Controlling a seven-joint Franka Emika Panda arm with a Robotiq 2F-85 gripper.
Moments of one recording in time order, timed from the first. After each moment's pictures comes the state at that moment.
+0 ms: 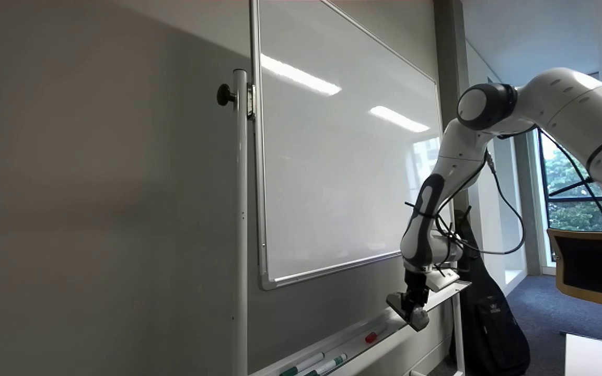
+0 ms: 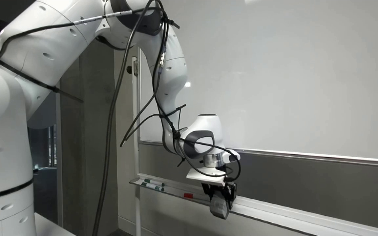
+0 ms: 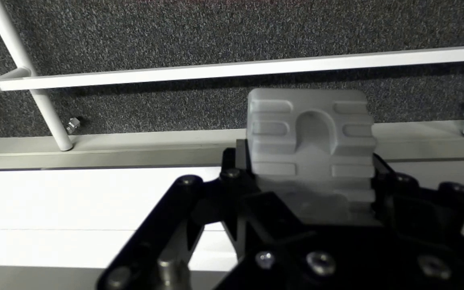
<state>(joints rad) -0.42 0.60 0.01 -2.22 0.02 3.01 -0.31</state>
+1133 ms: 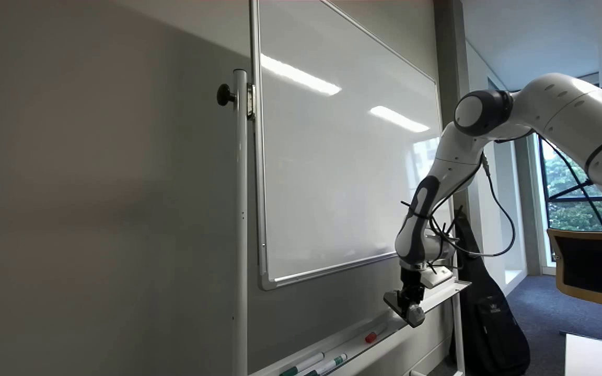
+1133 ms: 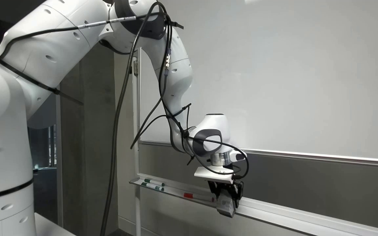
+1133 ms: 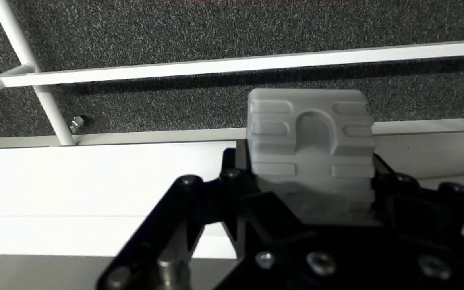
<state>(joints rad) -0.42 0.64 0.00 -2.12 0.02 2.93 -0.31</state>
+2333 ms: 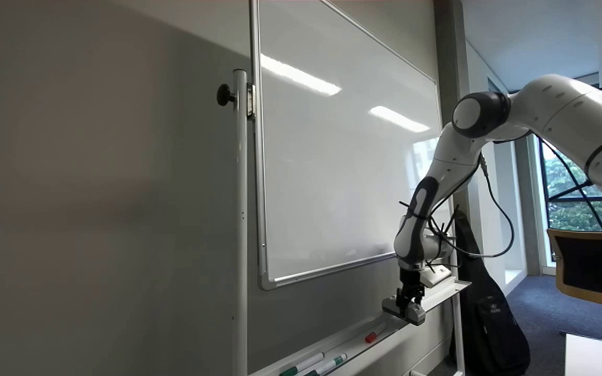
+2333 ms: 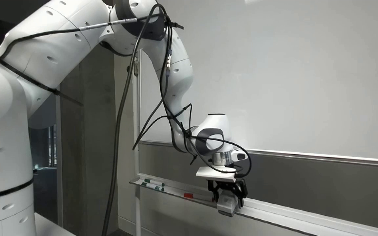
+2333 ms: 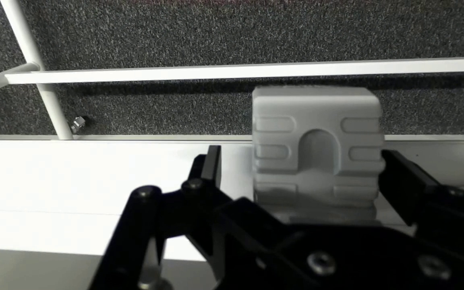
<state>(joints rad) -0.40 0.66 -0.03 -2.08 -0.02 2.89 -0.31</state>
